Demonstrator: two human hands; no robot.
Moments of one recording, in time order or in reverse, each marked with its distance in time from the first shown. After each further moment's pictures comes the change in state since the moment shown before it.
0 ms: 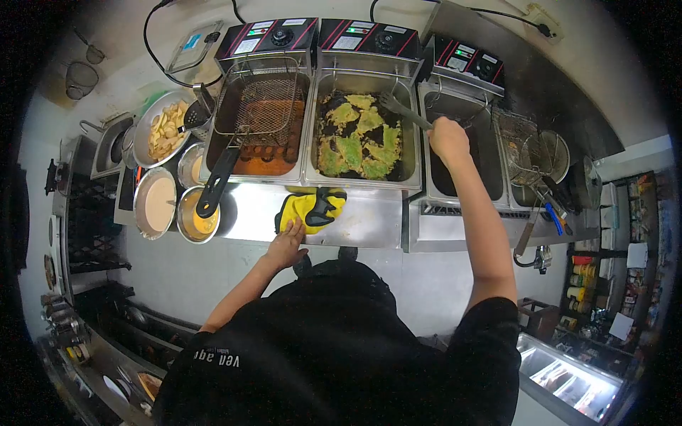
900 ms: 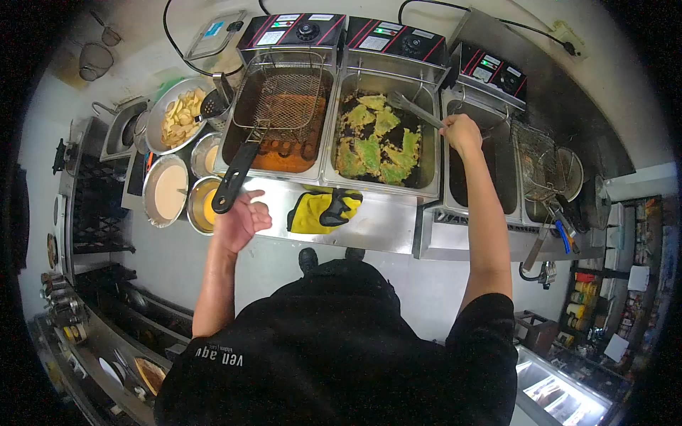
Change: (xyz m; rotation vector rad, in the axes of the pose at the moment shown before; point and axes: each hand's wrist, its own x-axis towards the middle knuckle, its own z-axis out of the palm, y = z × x) left_hand -0.065 -0.046 -0.147 -2.141 0.208 0.026; right_hand 0.049 0.002 0.021 0.249 -0.111 0.142
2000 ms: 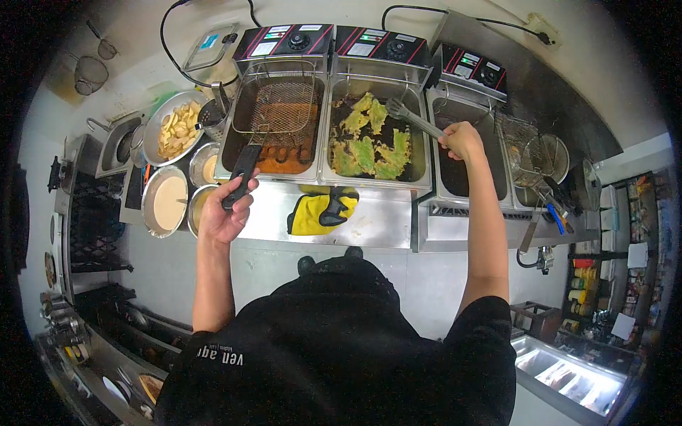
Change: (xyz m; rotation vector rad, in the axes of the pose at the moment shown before) left_hand -0.011 0.049 0.045 -0.222 -0.031 -0.021; right_hand -0.051 0.005 -0.032 0.284 -0.141 0.168
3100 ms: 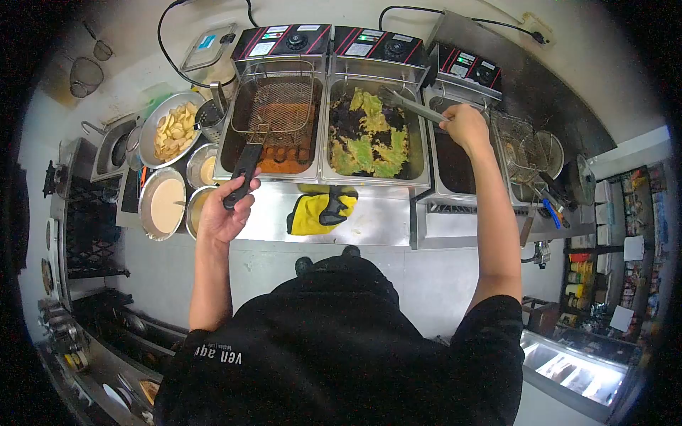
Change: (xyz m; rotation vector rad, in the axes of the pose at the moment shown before) left_hand -0.001 0.005 0.002 0.072 0.014 -0.020; right_hand -0.034 -0.046 -0.023 -0.377 0.264 -0.274
